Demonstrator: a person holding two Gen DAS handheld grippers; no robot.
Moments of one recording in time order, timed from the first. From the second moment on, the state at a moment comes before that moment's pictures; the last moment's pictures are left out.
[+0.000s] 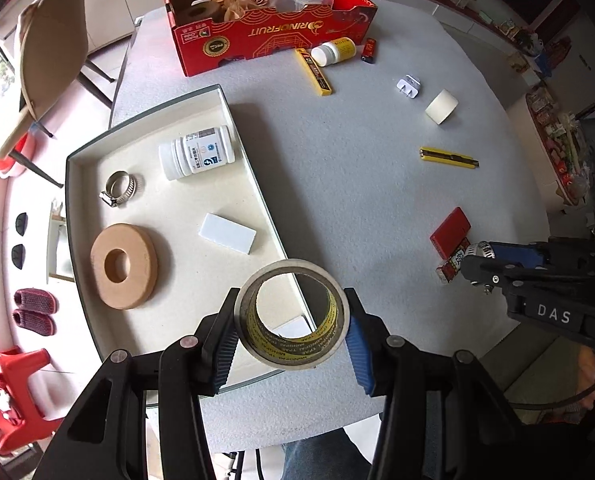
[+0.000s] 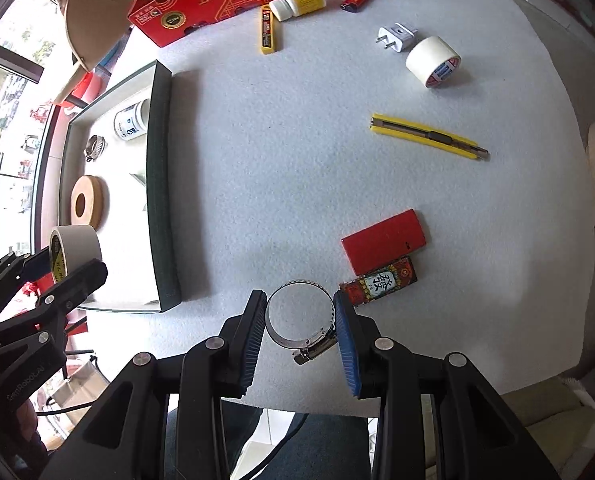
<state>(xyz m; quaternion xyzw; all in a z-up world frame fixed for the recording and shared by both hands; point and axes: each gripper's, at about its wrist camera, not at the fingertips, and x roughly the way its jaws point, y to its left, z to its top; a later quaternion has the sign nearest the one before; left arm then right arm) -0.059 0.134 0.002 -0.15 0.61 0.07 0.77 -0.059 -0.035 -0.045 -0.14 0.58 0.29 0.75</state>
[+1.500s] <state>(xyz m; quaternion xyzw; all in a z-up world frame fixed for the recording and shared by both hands) -0.149 0.235 -0.033 -0.25 0.61 0.24 0.72 -0.149 0.137 -0.044 -0.30 0.52 0.40 0.69</state>
